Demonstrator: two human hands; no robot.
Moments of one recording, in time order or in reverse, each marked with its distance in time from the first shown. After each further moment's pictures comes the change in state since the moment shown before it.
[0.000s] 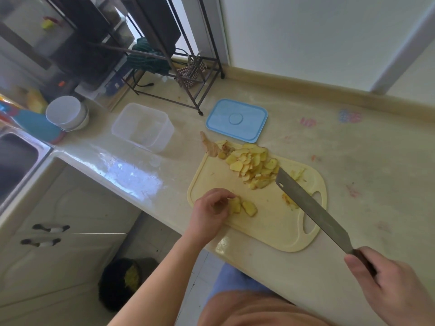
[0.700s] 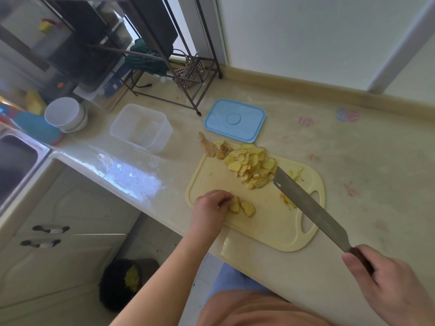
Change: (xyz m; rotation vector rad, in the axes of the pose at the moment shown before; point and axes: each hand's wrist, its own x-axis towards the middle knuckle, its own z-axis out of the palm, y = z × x) left_hand 0.008 0.000 0.012 0.214 0.083 0.028; right_hand 0.001 0.007 0.006 0.006 0.031 -0.037
